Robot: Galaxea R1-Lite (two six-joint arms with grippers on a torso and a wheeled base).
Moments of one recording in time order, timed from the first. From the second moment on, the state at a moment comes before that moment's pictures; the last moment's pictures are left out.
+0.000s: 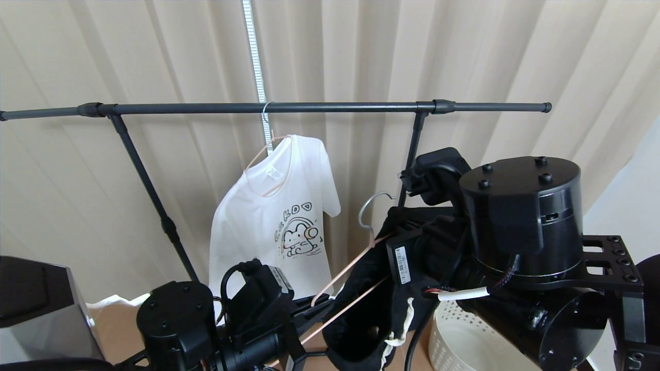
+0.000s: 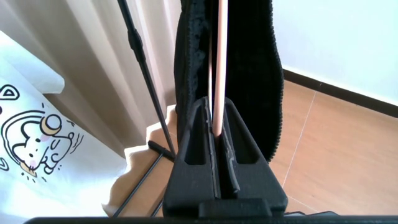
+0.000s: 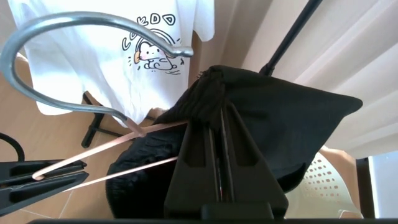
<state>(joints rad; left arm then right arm) -0.73 1.96 -0.22 -1.57 -0.21 0.18 0.97 1.66 -0.97 -0.25 -0.69 0.18</state>
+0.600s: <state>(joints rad) -0.73 1.96 -0.23 -1.57 -0.21 0.17 0.96 1.65 -0.96 -0.25 -0.70 0.17</state>
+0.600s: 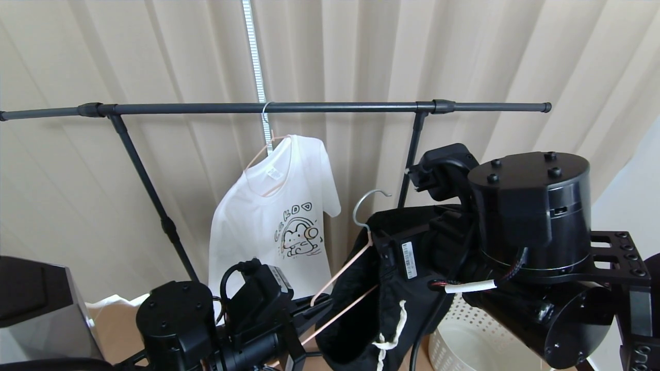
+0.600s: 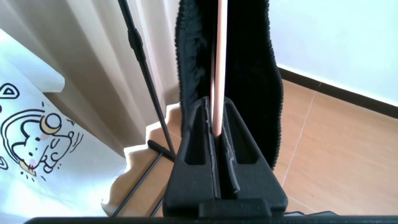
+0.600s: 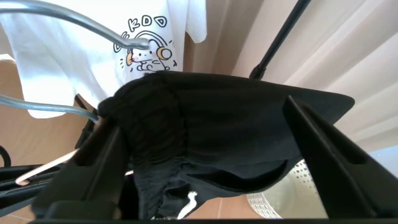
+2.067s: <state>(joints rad) -0.68 1.95 -0.25 -1.57 -0.21 0.17 0.95 1.63 -0.95 -0.24 -0.69 0.16</state>
